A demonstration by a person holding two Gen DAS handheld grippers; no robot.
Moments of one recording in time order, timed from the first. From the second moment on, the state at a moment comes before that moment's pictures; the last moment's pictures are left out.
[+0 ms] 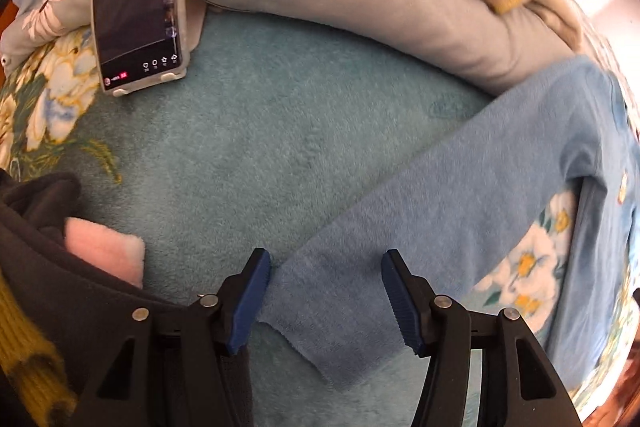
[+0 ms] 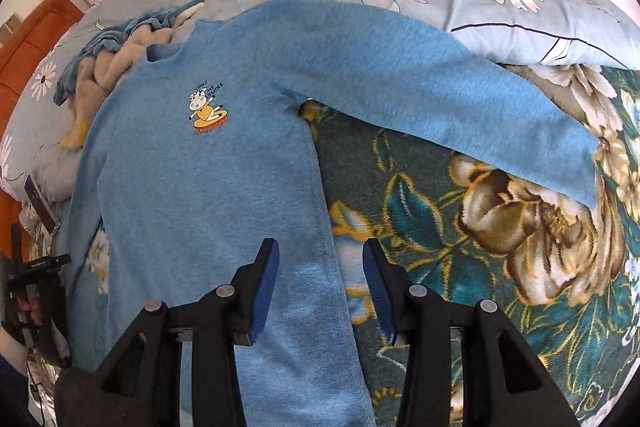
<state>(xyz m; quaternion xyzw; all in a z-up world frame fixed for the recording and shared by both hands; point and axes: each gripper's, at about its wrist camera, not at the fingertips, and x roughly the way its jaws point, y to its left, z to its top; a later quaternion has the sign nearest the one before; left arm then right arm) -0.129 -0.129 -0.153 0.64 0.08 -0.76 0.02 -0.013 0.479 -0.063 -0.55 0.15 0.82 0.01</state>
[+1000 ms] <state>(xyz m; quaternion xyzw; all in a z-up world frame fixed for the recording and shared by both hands) -0.038 0.072 -0.162 0.68 0.21 -0.66 -0.23 0.080 0.520 -0.111 -0.58 0.30 0.76 0.00</state>
